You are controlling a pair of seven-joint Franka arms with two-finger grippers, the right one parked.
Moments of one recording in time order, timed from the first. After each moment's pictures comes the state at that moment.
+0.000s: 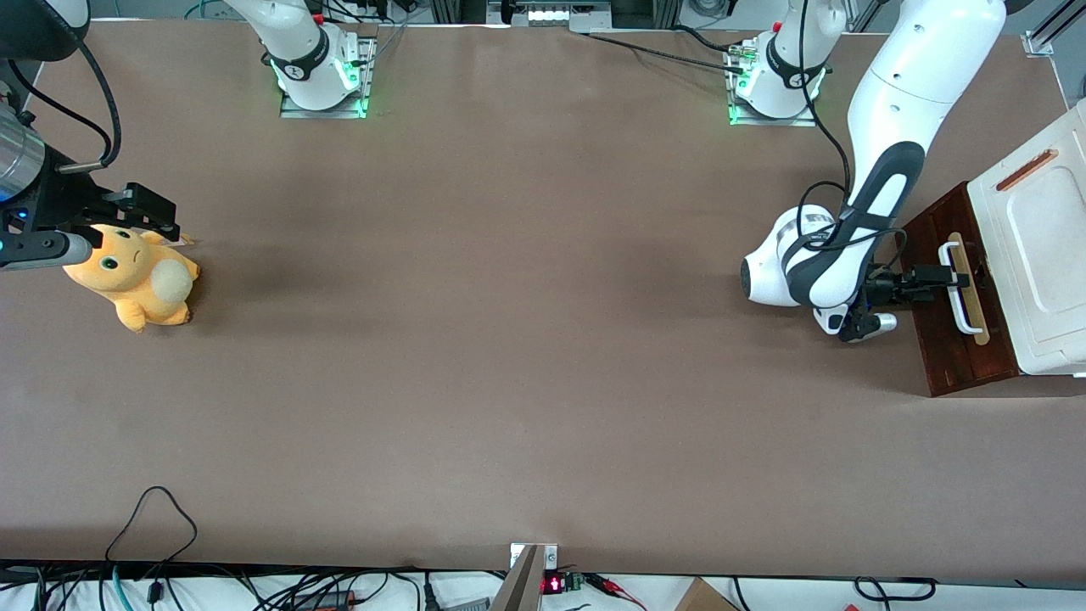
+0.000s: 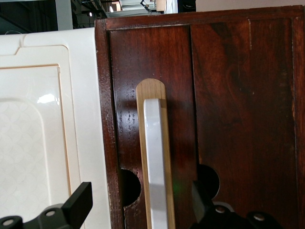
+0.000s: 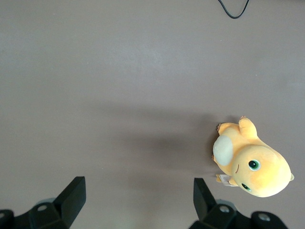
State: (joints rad) arm 0.02 0.63 -0.23 -2.04 1.50 1.39 -1.06
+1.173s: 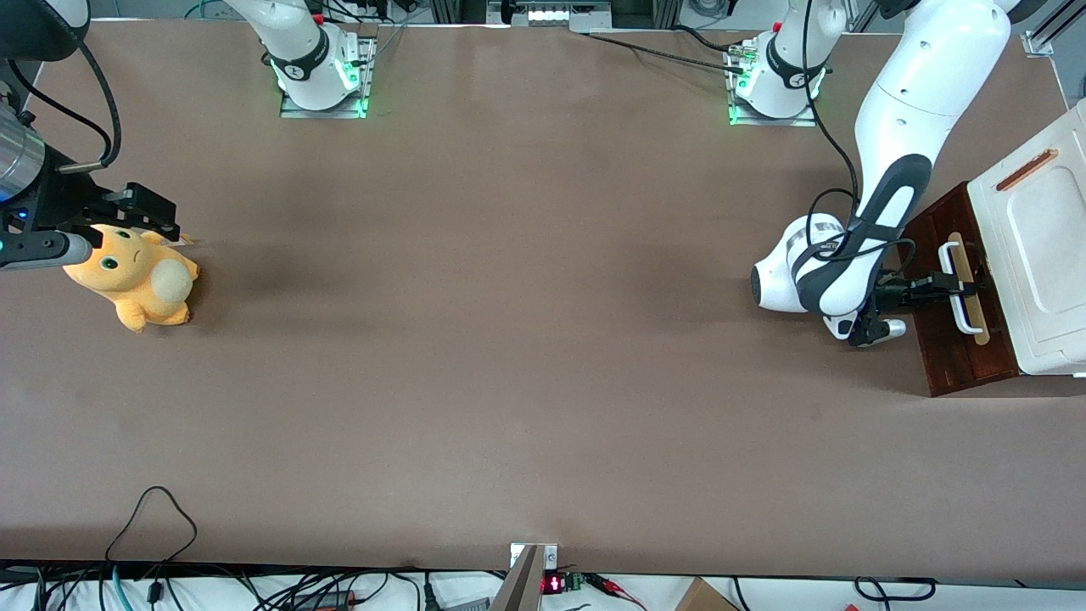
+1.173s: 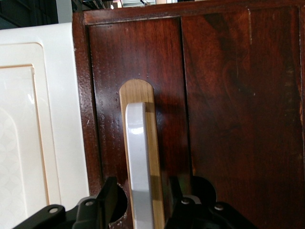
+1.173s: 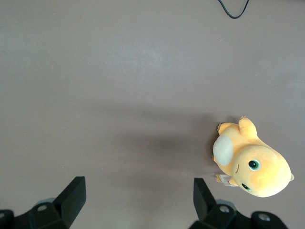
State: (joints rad) arm 0.04 0.67 -0.21 -2.03 1.53 1.40 -1.06
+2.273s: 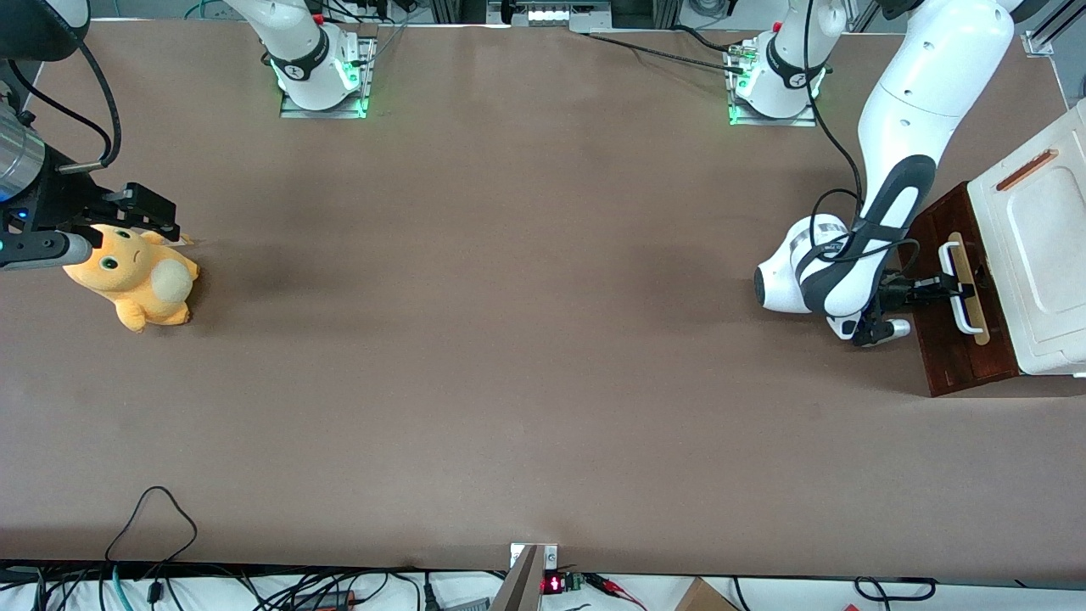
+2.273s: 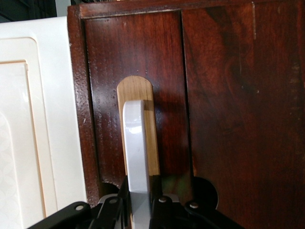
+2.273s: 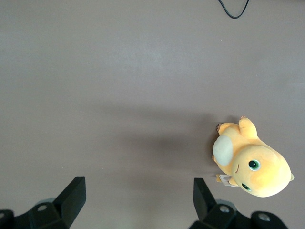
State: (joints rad) arm 0.05 0.67 -0.20 -2.03 1.53 1.40 -1.06
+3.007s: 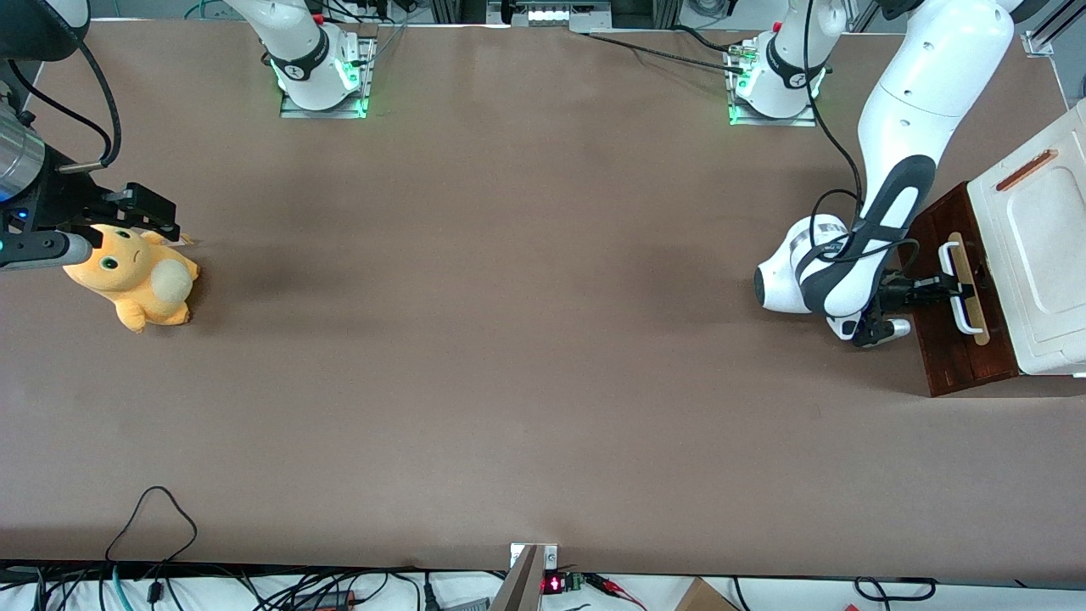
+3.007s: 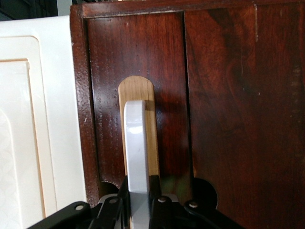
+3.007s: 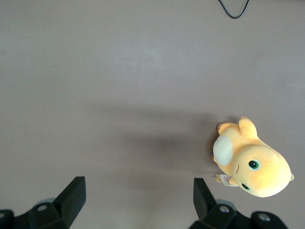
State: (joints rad) arm 0.05 0.67 -0.20 -2.03 1.53 1.40 -1.07
